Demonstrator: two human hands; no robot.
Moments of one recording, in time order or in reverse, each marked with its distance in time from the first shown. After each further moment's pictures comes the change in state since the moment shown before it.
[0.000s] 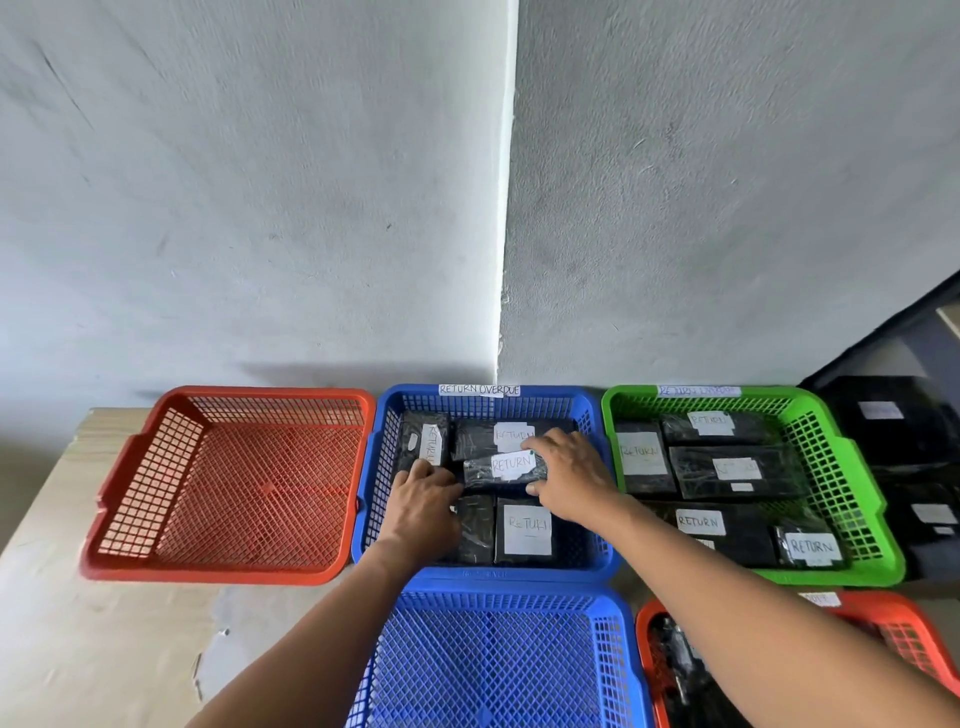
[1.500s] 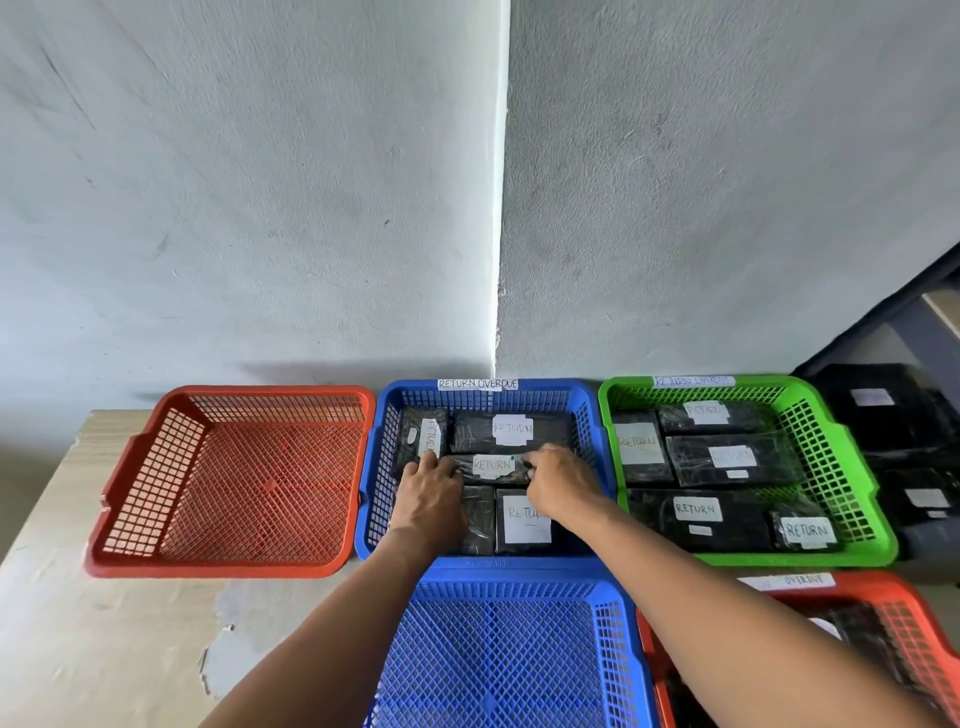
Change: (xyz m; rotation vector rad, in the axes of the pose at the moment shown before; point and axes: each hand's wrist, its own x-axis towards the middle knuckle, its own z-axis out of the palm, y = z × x) left_hand 0.004 0.009 0.005 0.114 0.061 0.012; right_hand -0.006 -0.015 0.021 0.143 -0.054 0.191
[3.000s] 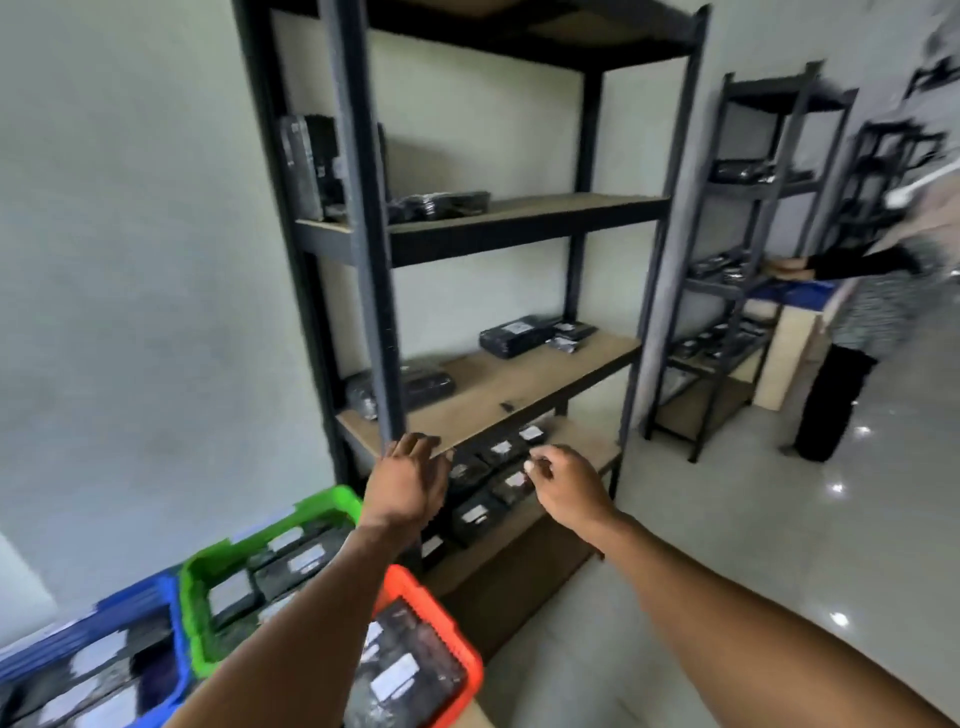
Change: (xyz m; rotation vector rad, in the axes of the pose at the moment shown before) left_hand -0.144 0.543 -0.230 -0.505 0.631 0.737; right_hand -0.509 0.397 -0.233 0.384 0.933 0.338
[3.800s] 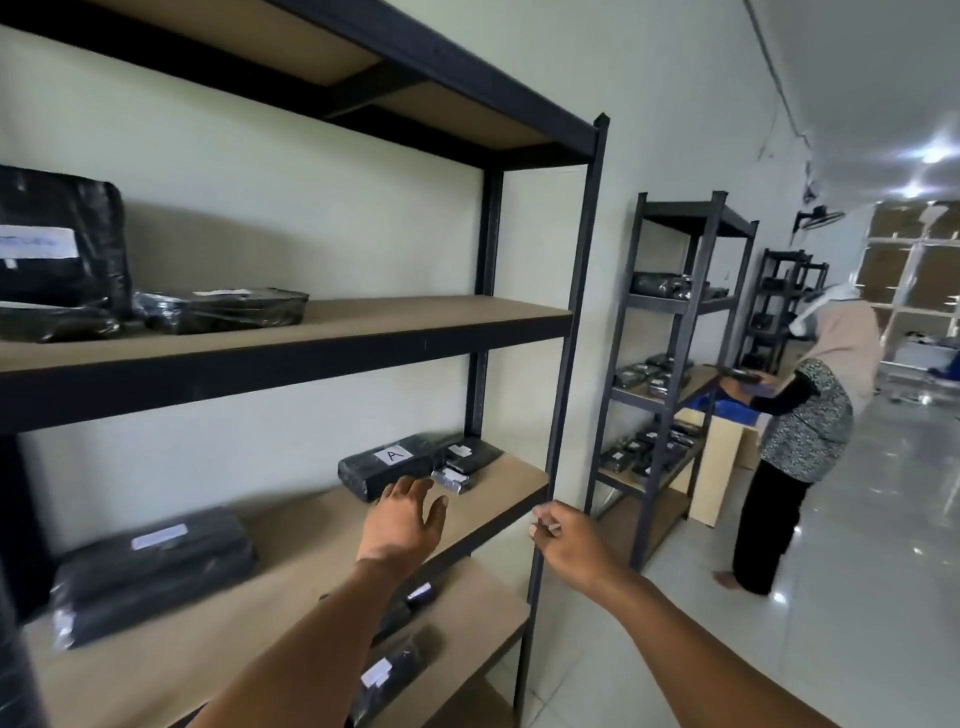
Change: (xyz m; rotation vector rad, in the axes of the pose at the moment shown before) left_hand 0.334 0.128 0.246 -0.006 -0.068 -0.073; right_hand 0.279 0.197 -0.186 -0.004 -0.016 0.114
